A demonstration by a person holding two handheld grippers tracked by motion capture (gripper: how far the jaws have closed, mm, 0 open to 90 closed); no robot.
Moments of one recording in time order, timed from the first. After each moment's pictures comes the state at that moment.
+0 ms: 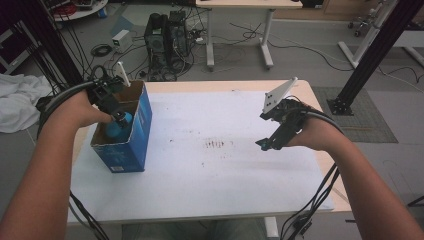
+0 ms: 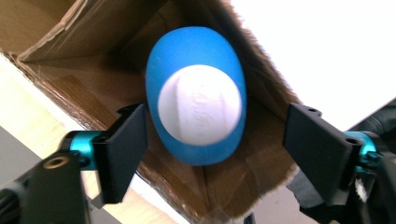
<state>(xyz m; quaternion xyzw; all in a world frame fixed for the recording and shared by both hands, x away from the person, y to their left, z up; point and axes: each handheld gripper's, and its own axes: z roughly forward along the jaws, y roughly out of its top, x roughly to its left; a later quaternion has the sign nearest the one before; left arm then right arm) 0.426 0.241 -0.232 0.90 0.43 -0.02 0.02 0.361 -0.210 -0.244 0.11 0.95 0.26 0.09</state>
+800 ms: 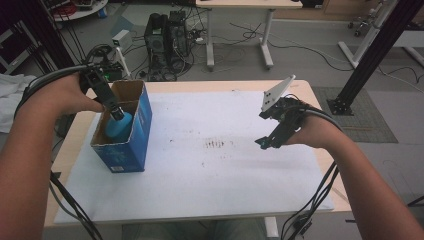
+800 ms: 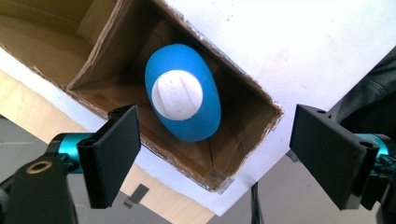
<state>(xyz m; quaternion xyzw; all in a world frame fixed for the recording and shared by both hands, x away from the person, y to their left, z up) 0.415 0.227 -0.185 0.94 0.34 0.01 0.02 0.366 -0.208 -0.243 0.11 0.96 0.26 0.09</state>
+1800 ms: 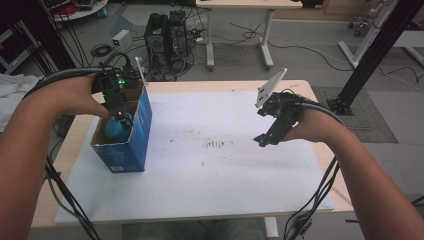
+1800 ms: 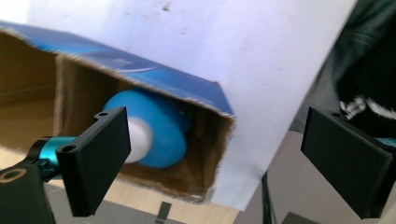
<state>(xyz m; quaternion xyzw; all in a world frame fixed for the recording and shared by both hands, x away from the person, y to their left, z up) 0.394 0.181 -0.180 0.99 0.17 0.00 0.00 0.366 -0.193 -0.225 0.10 0.97 0.22 0.08</state>
